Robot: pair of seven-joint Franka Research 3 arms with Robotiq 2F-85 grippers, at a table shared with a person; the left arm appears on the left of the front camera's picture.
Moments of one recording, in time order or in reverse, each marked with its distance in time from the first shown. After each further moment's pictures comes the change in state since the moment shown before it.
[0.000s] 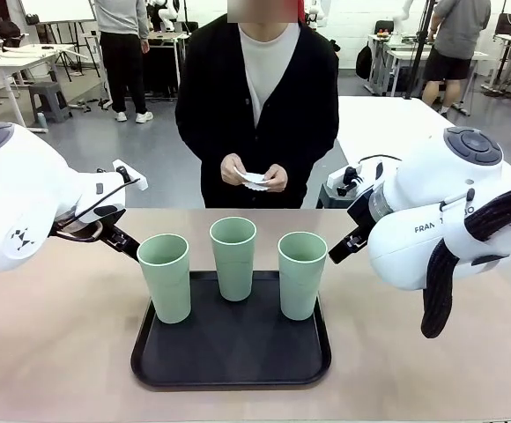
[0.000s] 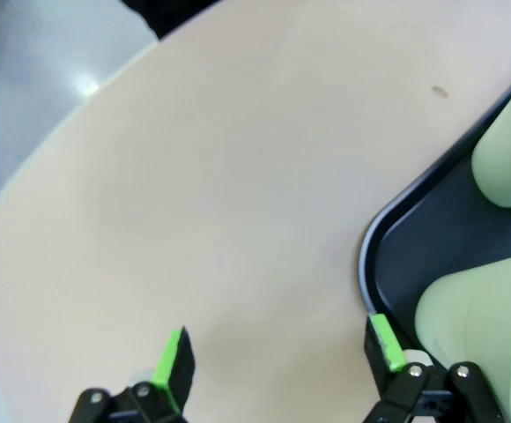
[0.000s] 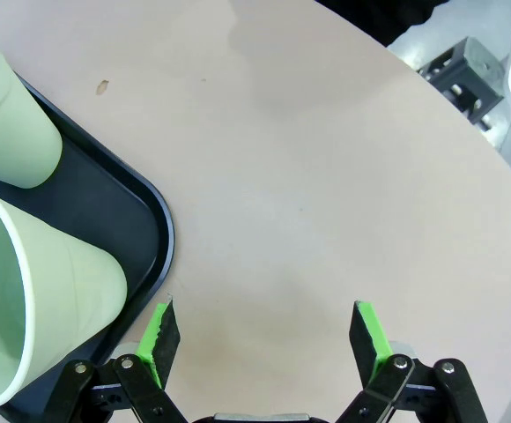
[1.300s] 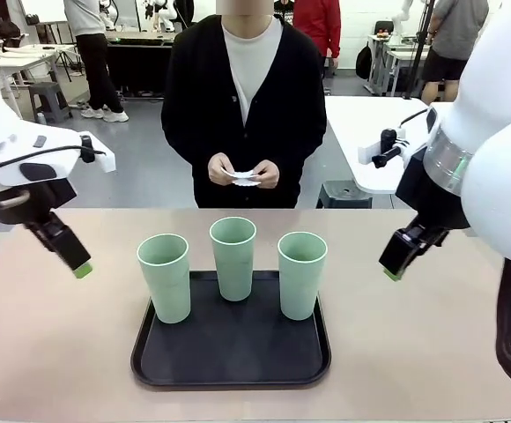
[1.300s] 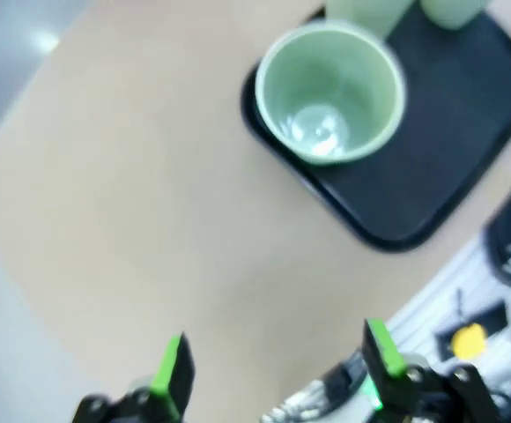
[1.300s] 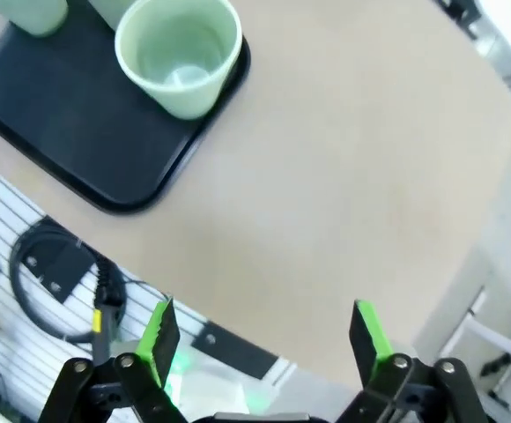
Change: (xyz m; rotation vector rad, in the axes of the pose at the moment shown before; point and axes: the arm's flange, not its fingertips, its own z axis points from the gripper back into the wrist) left arm -0.023 -0.054 0.172 -0.054 0.277 -0.104; right arm -0.028 0.069 0.199 -0.062 0.304 -0.011
